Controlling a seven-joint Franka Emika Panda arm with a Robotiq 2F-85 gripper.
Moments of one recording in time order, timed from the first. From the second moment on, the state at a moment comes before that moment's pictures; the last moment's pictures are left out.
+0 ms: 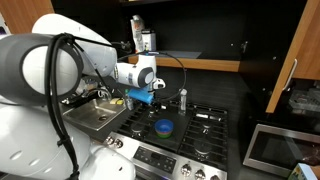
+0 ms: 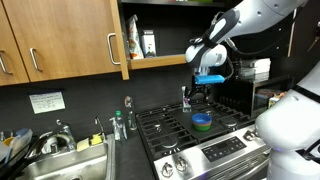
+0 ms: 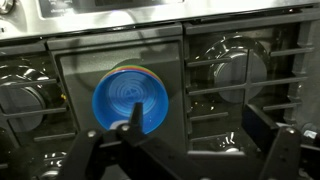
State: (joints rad) arm 0.06 -0.46 0.11 -2.57 0.14 2.20 0.11
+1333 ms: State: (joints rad) arm 0.06 -0.29 0.15 -2.61 0.04 2.44 0.15
